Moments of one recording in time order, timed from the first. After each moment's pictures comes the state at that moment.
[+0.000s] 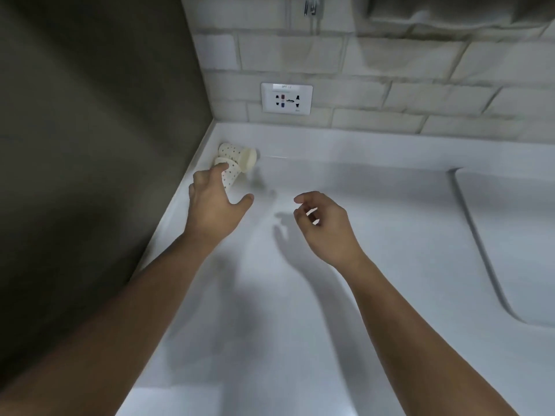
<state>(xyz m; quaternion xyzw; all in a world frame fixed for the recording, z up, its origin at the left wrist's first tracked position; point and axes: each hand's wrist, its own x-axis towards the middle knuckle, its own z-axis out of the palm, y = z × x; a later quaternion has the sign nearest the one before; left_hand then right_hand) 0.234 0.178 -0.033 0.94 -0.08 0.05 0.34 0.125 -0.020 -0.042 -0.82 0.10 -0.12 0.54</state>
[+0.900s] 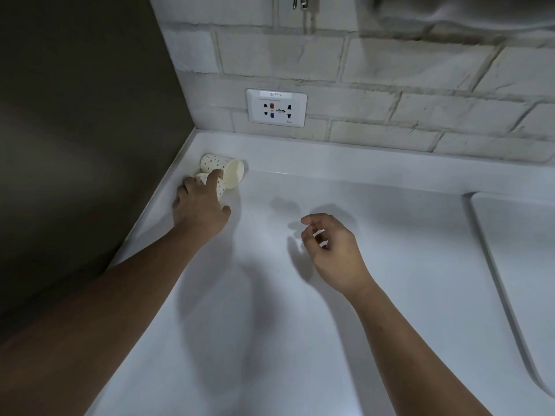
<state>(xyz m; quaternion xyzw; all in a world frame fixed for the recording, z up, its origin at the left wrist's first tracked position) 0.333 0.145 -0.091 0.99 -0.06 0.04 0.07 0.171 -0.079 -0.091 -0.82 0.09 -0.11 0.55</state>
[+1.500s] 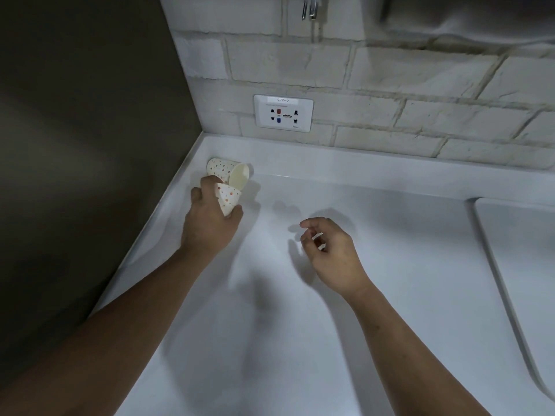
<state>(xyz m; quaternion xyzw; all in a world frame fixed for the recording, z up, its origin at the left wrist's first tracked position) 0.295 0.144 -0.079 0.94 -0.05 0.08 0.34 0.177 -0.072 -0.095 -0.82 0.09 -0.10 0.56</state>
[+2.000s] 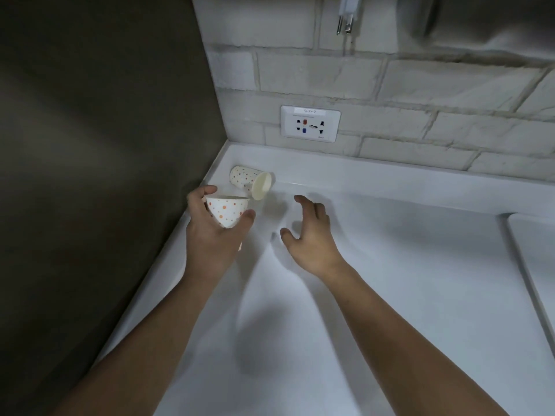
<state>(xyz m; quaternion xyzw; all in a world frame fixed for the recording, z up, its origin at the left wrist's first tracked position) 0.260 0.167 -0.041 0.81 0.02 0.10 0.58 0.250 -0.019 -0.093 -0.90 0.06 -0.06 0.43</state>
